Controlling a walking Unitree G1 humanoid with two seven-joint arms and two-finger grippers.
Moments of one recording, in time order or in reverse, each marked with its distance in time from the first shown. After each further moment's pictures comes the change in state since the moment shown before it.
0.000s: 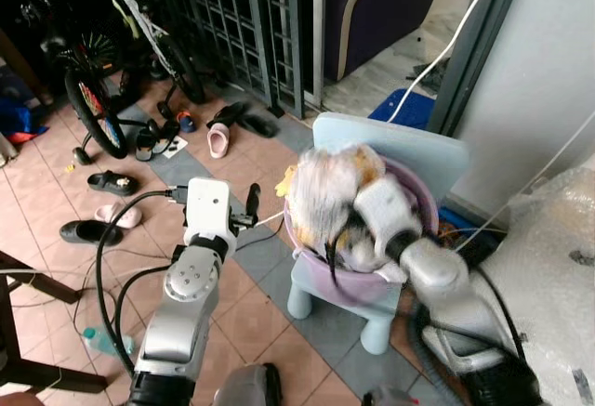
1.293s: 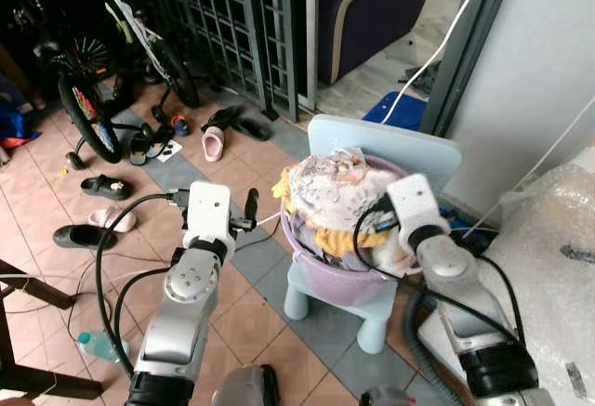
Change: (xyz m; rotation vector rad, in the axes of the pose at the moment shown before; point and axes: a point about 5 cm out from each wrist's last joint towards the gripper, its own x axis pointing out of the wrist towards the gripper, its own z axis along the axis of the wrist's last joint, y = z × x) left arm -0.001 0.002 -0.003 0.032 0.011 0.009; right arm 0.003 -0.070 0.023 0.158 -0.149 -0.544
